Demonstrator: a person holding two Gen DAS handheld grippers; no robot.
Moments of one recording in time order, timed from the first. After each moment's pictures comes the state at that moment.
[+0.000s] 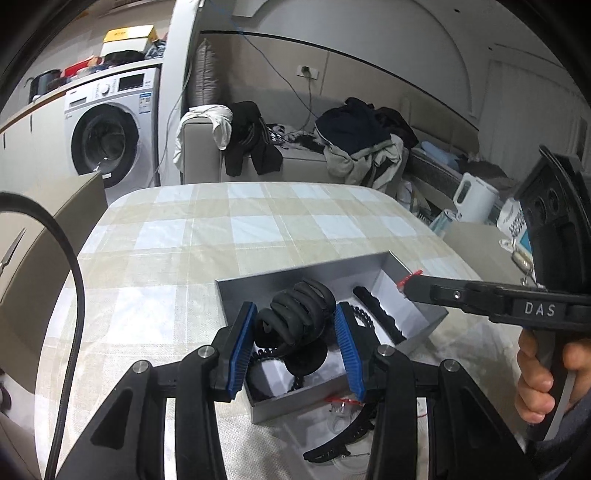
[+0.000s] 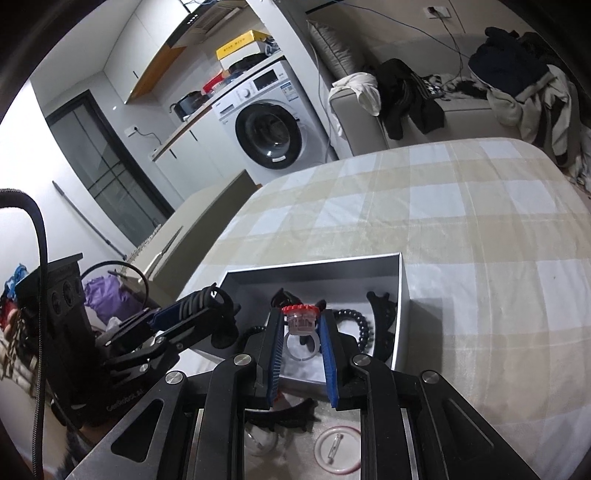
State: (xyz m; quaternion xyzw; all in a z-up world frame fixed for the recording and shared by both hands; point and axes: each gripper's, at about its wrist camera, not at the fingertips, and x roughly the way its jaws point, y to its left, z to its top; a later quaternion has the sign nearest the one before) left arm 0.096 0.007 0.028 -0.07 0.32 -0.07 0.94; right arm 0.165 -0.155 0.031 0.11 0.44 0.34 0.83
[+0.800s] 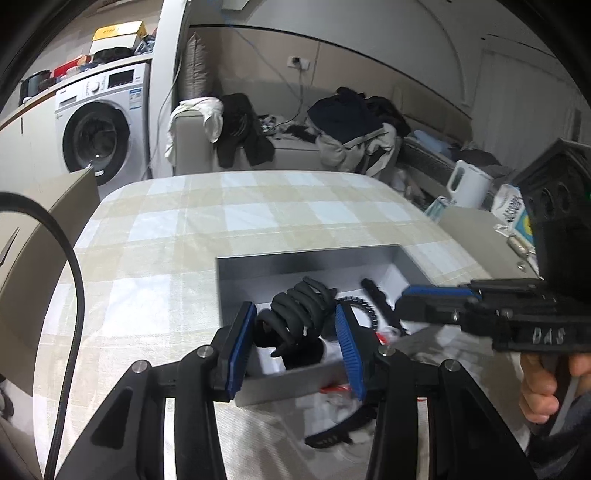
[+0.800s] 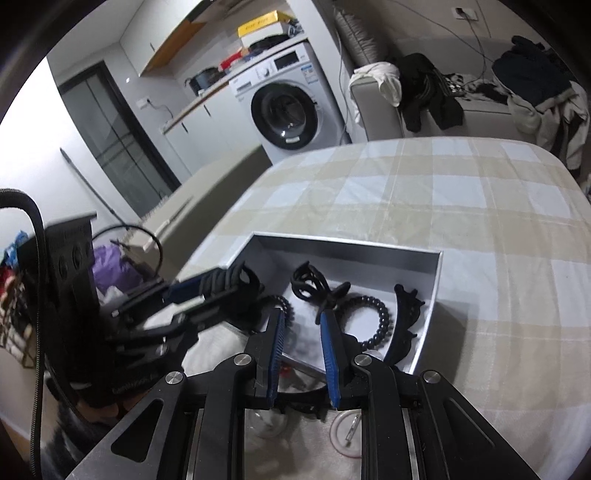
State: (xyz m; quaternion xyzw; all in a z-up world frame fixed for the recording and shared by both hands) left arm 0.093 0.008 0.026 -0.06 0.33 -0.08 0.94; right arm 0.146 -0.139 0.030 0.07 0.44 0.36 0.82
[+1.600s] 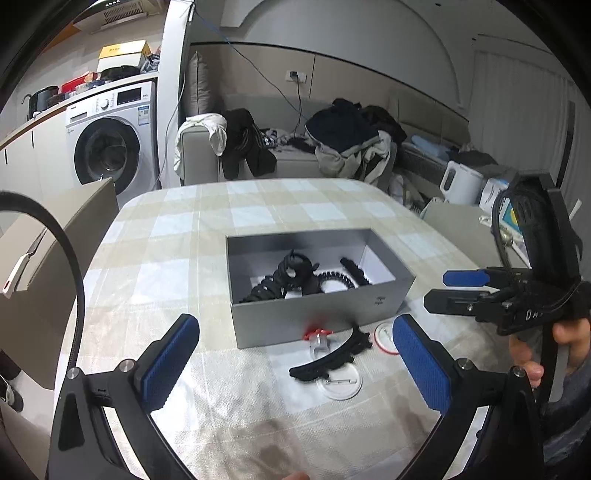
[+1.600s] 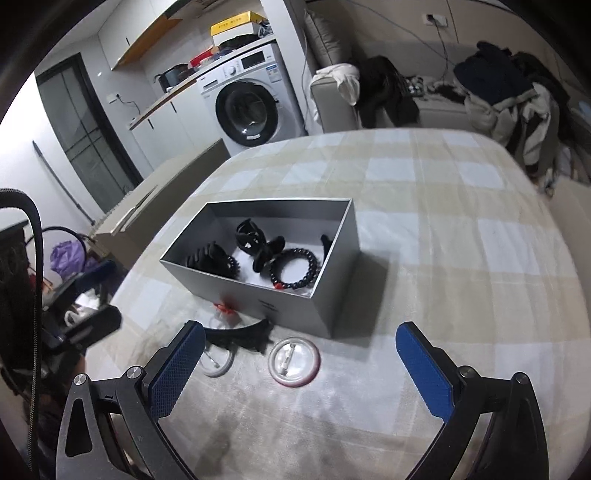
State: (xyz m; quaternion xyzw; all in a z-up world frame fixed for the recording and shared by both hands) left arm 0.047 -0.003 0.030 -0.04 0.32 -0.07 0.95; right arm 0.114 -0.183 0.020 0.04 0.46 0.30 0.84
